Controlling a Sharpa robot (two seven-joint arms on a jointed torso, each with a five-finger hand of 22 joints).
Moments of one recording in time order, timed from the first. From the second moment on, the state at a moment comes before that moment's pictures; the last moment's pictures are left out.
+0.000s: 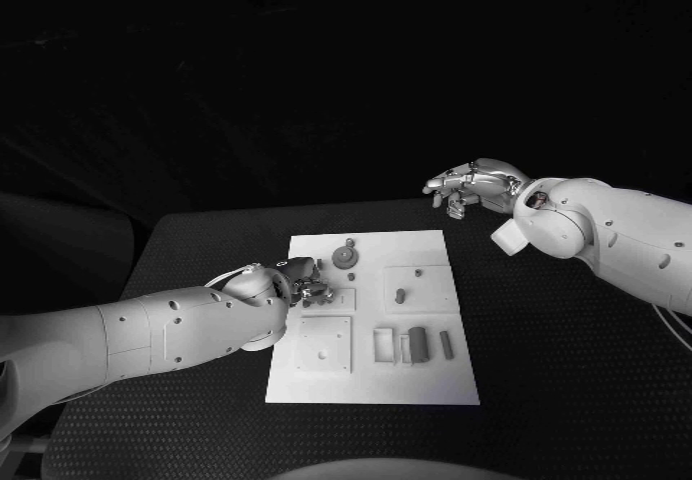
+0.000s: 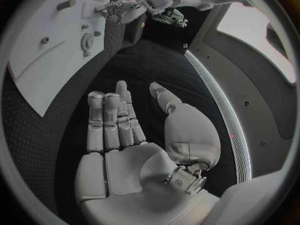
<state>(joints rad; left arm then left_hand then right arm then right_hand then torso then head) 1.15 -0.62 -0.23 1.31 -1.31 -0.34 -0.42 0.62 0.03 0.80 -0.33 0.17 1.18 -0.01 0.42 0.58 1.36 -0.11 0.83 0.80 1.25 -0.20 1.37 0.69 0.02 1.38 -0.26 0.77 1.31 1.25 -0.67 0.05 1.04 -0.57 0.10 0.15 0.85 -0.11 0.47 -0.18 0.24 0.88 0.16 0.26 0.57 1.19 0.06 0.17 0.87 1.01 -0.04 1.20 0.82 0.22 0.99 0.01 1.00 1.31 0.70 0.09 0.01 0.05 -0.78</state>
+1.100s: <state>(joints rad) 1.15 -0.62 -0.23 1.30 -1.29 -0.33 -0.41 0.62 0.03 0.80 -0.33 0.18 1.18 -0.01 0.43 0.59 1.36 -0.10 0.83 0.81 1.25 -0.20 1.38 0.69 0.02 1.39 -0.26 0.77 1.31 1.25 -0.67 0.05 1.03 -0.57 0.11 0.15 0.85 -0.11 0.47 -0.18 0.24 0.88 0.16 0.26 0.57 1.19 0.06 0.17 0.87 1.01 -0.04 1.20 0.82 0.22 0.99 0.01 1.00 1.31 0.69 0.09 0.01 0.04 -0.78</state>
